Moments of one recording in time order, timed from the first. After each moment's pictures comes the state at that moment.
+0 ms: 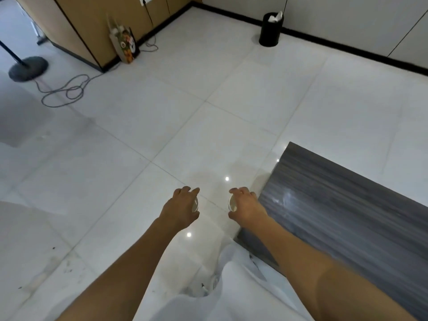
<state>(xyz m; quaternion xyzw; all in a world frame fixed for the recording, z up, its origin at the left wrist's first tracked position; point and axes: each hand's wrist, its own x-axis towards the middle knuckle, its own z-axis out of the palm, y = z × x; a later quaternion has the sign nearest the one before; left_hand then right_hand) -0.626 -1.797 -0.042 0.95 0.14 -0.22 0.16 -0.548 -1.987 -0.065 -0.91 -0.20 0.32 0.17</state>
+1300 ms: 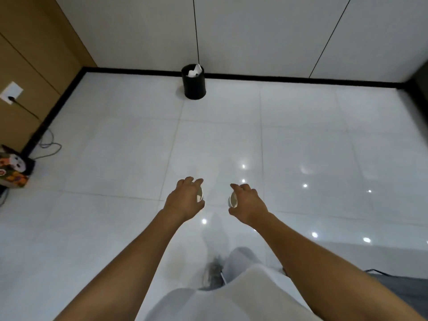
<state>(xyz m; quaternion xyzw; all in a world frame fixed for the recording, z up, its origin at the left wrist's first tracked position) 0.206 -1.615 -0.020 0.96 -0.09 -0.21 0.15 0.176 -1.810 -0.047 -0.94 0.05 0.23 0.23</state>
